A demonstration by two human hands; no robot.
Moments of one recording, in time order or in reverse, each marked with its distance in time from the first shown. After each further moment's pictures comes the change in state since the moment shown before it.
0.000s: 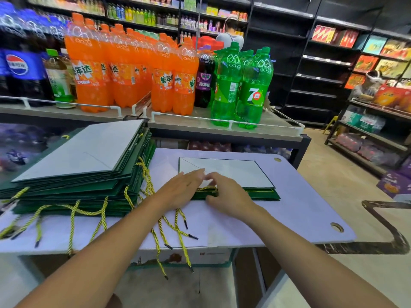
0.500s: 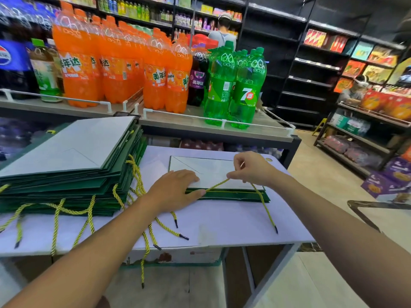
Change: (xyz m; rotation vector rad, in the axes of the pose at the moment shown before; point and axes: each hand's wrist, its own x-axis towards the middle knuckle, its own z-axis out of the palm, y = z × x) left_hand -0.001 0.007 0.003 0.298 0.069 0.045; right_hand 0.032 0.067 -0.082 0.055 0.018 0.048
